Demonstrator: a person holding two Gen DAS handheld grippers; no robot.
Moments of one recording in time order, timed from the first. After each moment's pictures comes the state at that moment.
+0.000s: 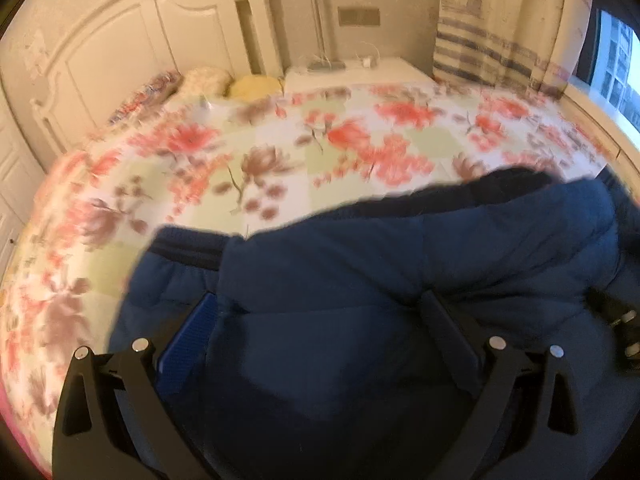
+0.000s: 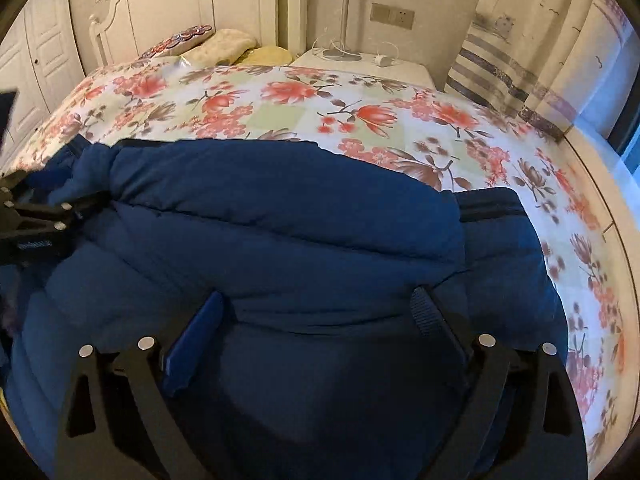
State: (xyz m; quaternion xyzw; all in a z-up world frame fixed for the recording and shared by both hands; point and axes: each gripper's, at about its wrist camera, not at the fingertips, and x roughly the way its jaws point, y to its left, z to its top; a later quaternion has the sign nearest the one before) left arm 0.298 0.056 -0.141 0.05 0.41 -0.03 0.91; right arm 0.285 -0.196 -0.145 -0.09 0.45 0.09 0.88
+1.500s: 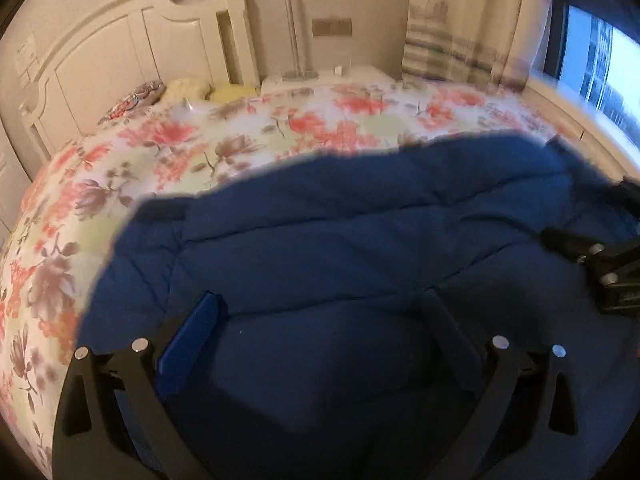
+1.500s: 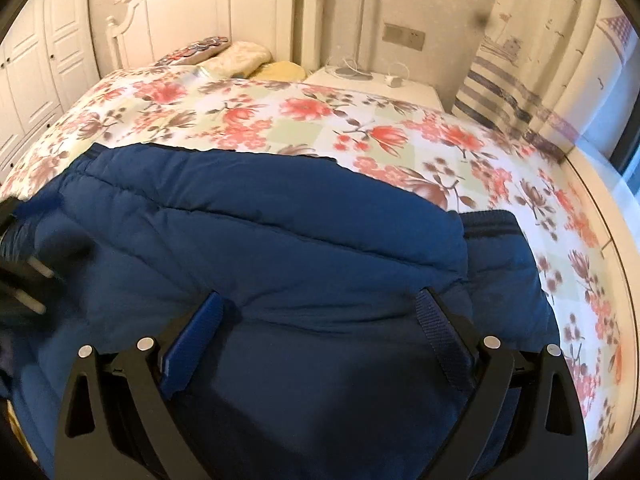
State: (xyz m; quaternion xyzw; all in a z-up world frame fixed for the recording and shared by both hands) left arm 0.251 0.043 -0.162 0.06 0.41 -0.07 0.91; right arm 0.268 -0.189 -0.137 -0.10 0.42 0.11 0.90
